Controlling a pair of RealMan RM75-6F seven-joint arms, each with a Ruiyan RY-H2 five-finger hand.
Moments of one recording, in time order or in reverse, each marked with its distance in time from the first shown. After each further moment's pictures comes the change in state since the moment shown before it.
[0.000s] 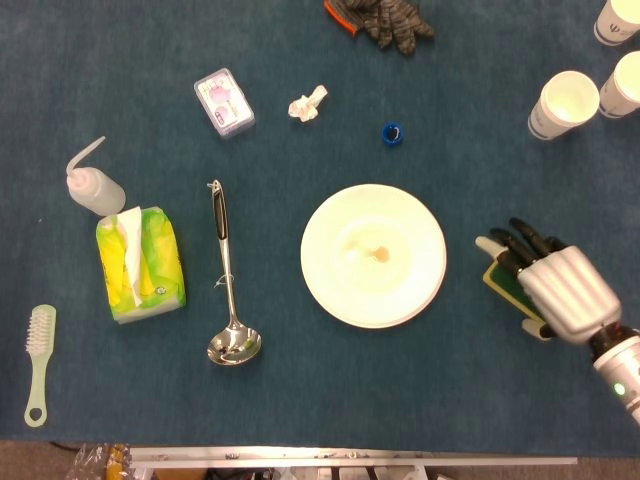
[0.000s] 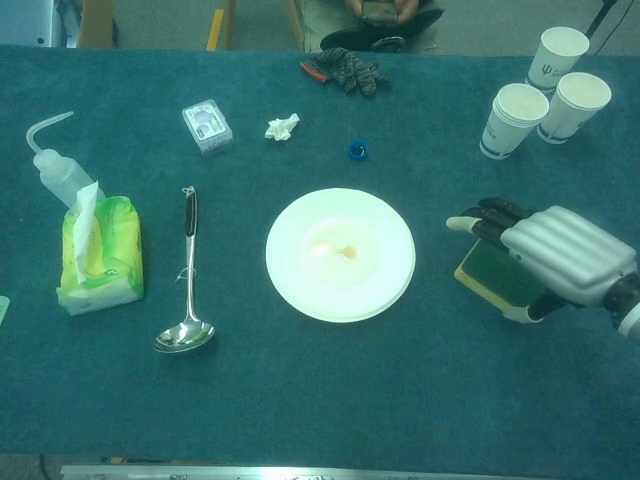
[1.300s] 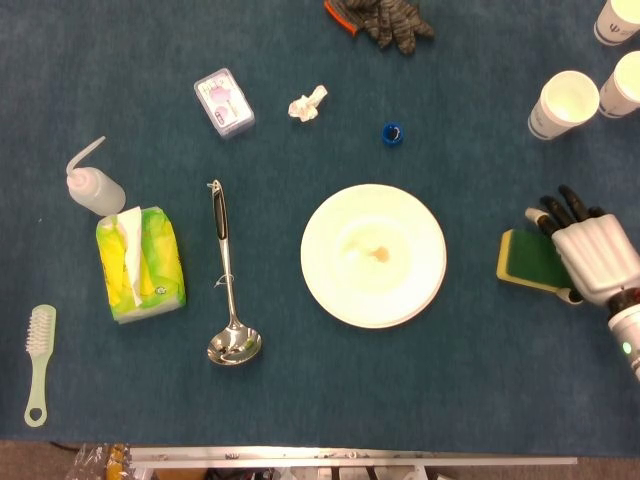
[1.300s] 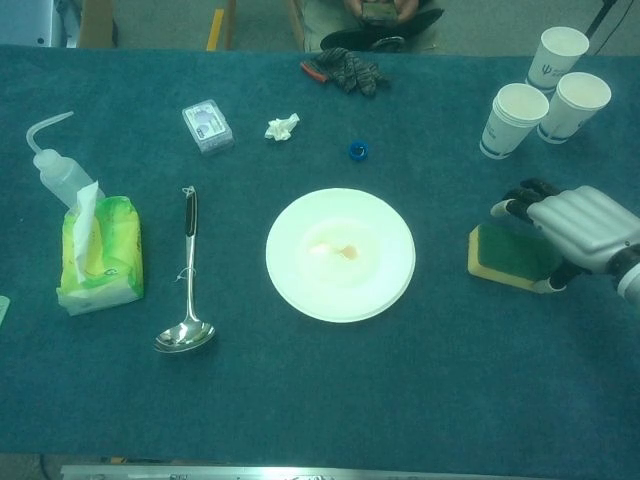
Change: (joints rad) left arm -0.020 -0.018 -0.008 0.031 -0.015 -0.039 -0.018; right arm 0.054 -0.060 0.067 0.131 0.268 -0.007 -0.115
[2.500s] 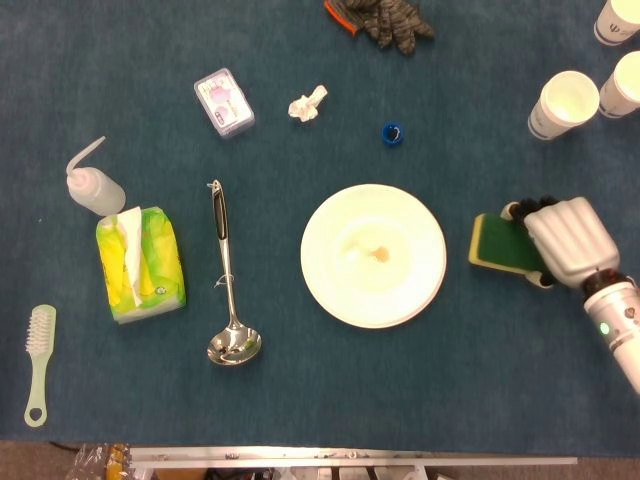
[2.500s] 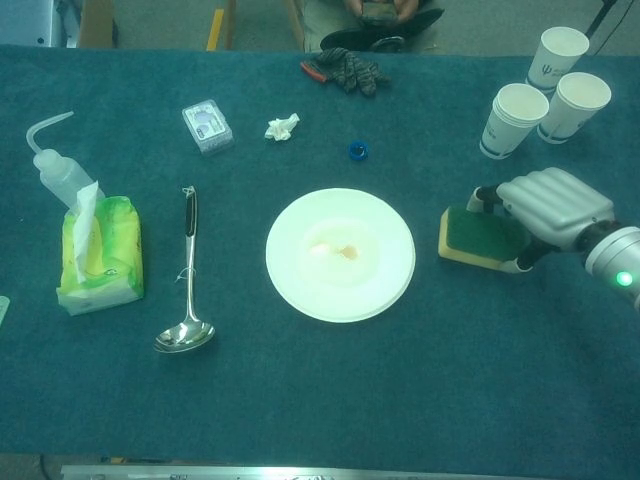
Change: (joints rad) left arm 0.007 0.005 0.003 0.003 0.006 0.013 -0.009; right arm 0.101 -0.001 0.021 -0.058 0.063 -0.032 0.046
